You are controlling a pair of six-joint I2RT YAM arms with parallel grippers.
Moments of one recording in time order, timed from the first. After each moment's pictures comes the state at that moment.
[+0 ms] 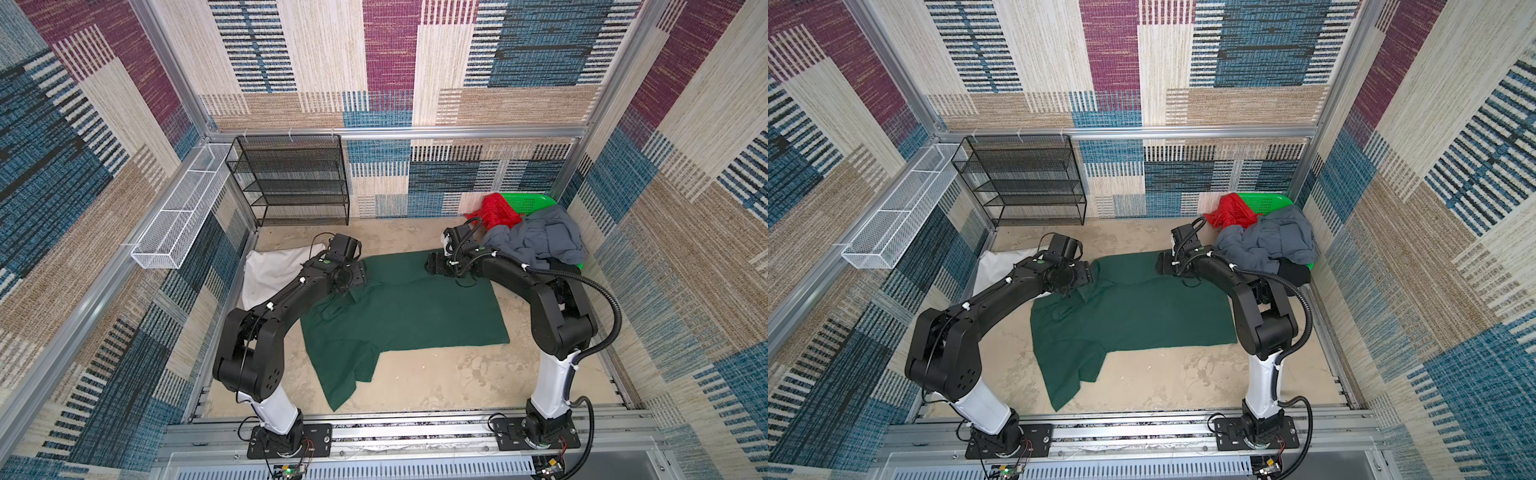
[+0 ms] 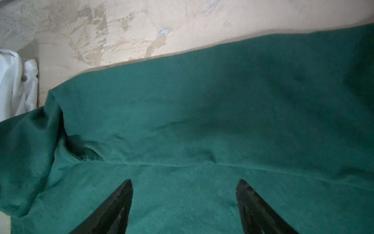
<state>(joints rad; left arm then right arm) -0.34 1.66 1.25 -0.56 -0.14 -0.56 0.36 1.94 1.43 -0.43 -0.14 0.40</state>
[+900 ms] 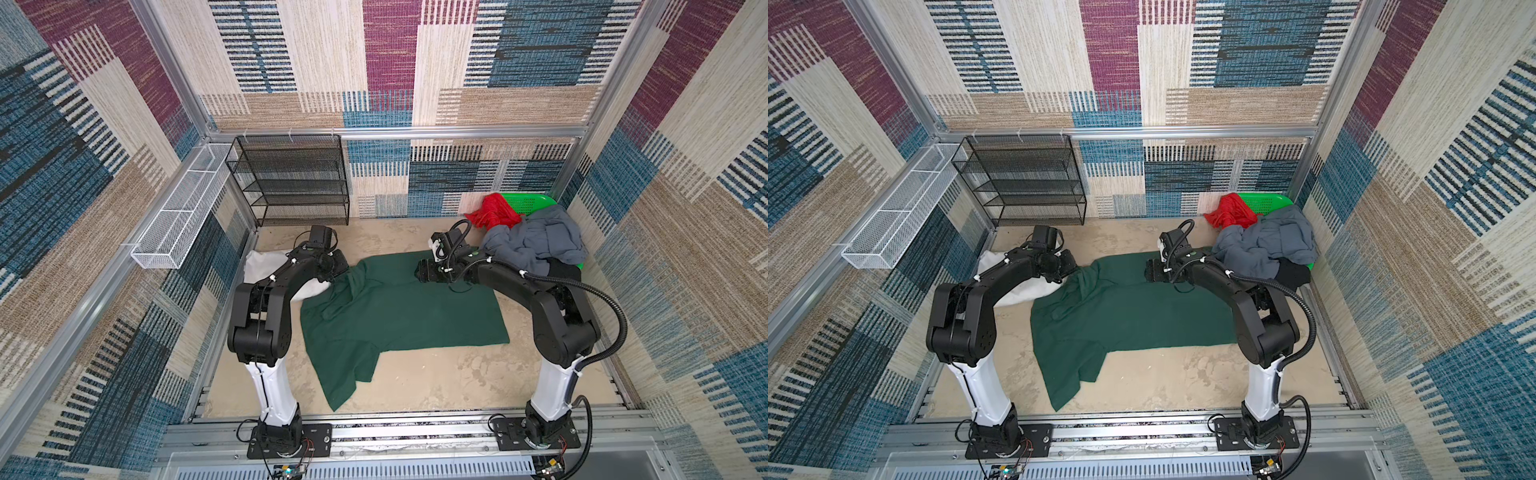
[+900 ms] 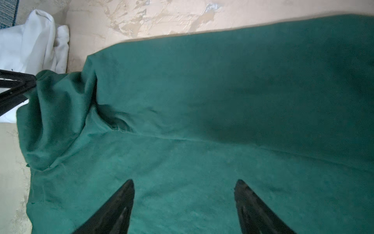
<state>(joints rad) -0.15 1.93 1.41 -0.46 0.14 -0.62 0.44 1.88 1.38 -0.42 -0.18 0.37</state>
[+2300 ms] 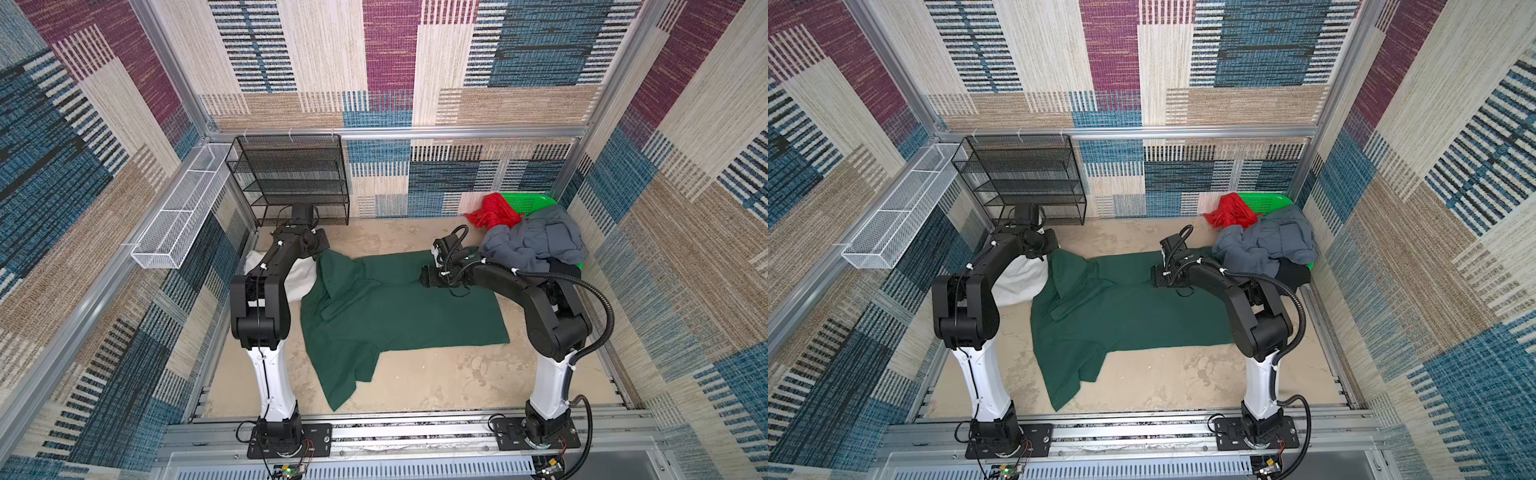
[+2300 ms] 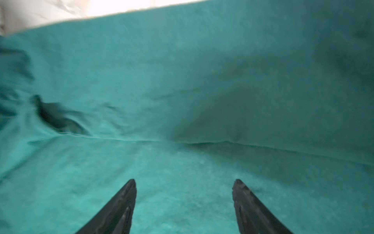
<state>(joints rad) -0.02 2.06 1.73 -0.60 0.01 -0.36 0.44 1.95 1.36 -0.43 -0.07 0.36</state>
